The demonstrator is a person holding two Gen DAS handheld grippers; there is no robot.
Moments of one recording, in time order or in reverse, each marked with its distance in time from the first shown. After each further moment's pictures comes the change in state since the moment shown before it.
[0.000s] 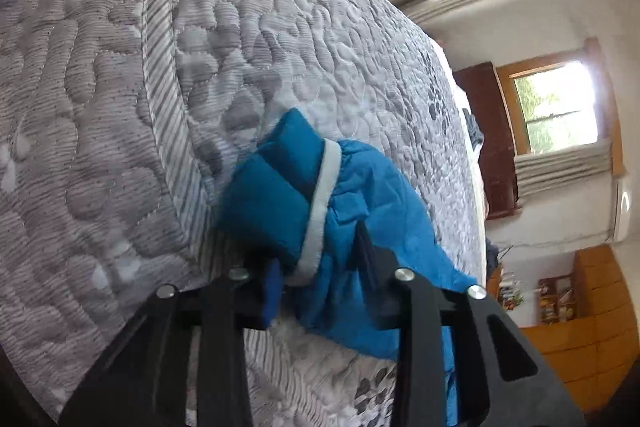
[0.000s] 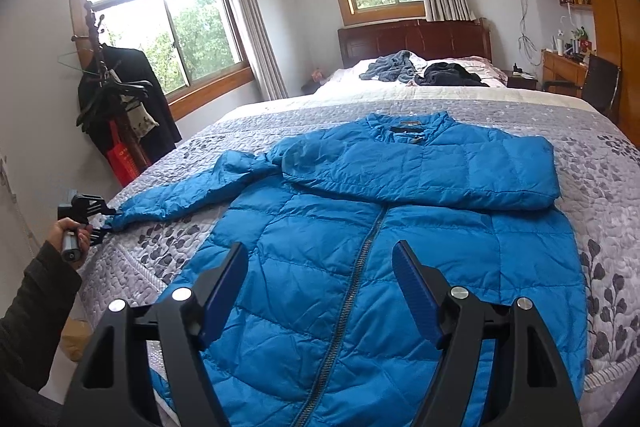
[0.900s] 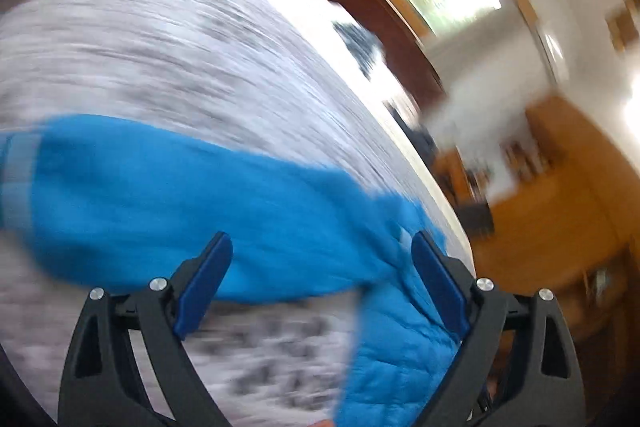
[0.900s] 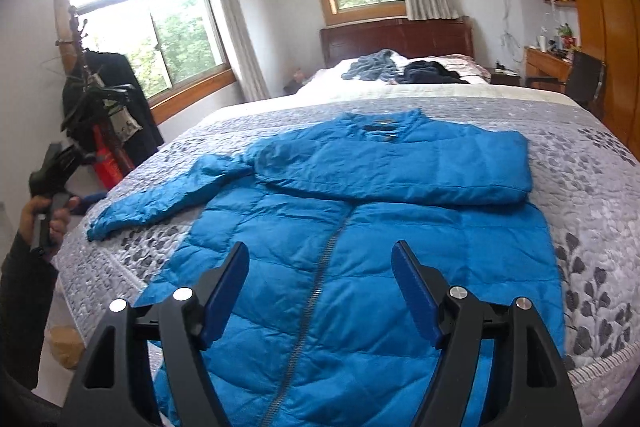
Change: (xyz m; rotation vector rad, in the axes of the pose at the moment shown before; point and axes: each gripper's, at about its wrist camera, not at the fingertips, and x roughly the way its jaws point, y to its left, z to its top) left arm -0.027 -0.095 -0.068 0.388 0.113 -0.174; right arm -0.005 -0.016 0.000 0.007 0.003 -0.042
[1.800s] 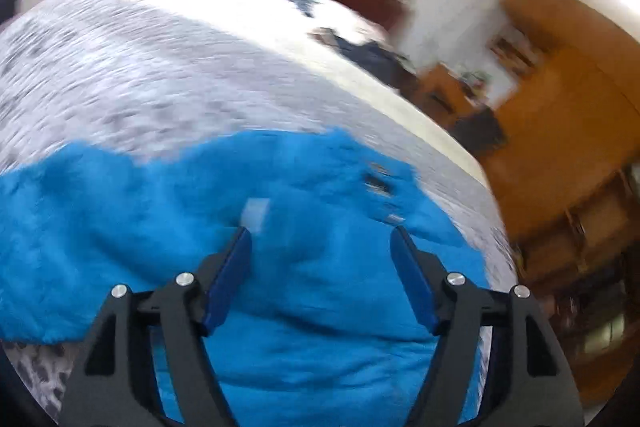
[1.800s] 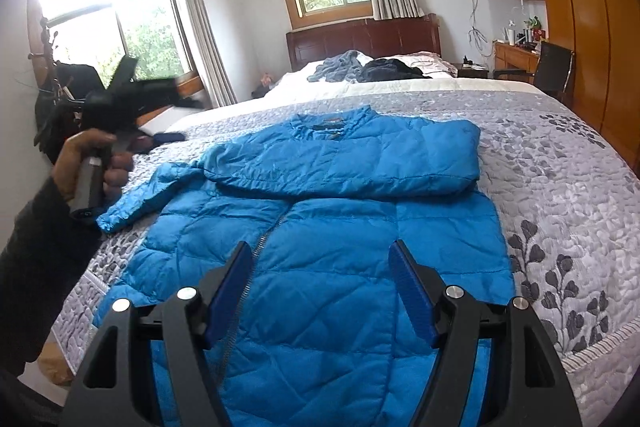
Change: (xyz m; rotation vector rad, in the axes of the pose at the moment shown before) left arm 0.255 -0.297 -0.144 0.476 0.312 -0.075; right arm -0.011 -0.048 -0.008 0.065 -0.017 -0.109
